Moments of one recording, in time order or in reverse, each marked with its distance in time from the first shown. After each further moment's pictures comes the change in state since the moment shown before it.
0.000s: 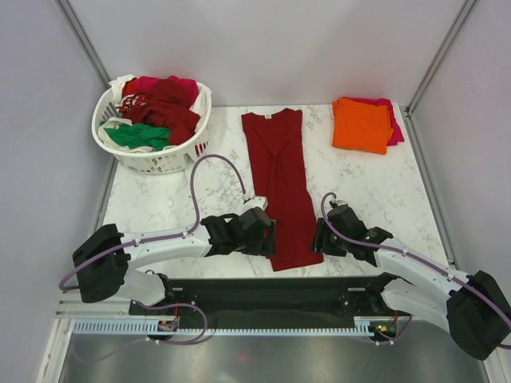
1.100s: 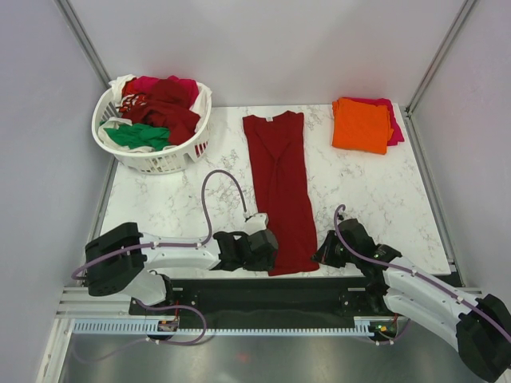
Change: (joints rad) left arm -0.139 0.069 -0.084 0.091 -0.072 -0.235; right arm -0.003 -0.201 -0.212 0.136 -0.149 0.153
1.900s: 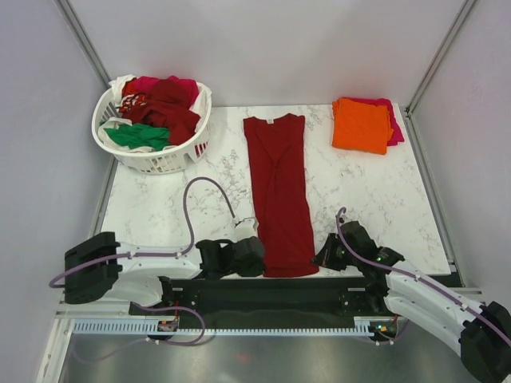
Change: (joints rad) left arm -0.038 -0.126 -0.126 0.087 -0.003 -0.076; right arm 0.003 -0.051 -0.010 -0.029 -0.027 0.006
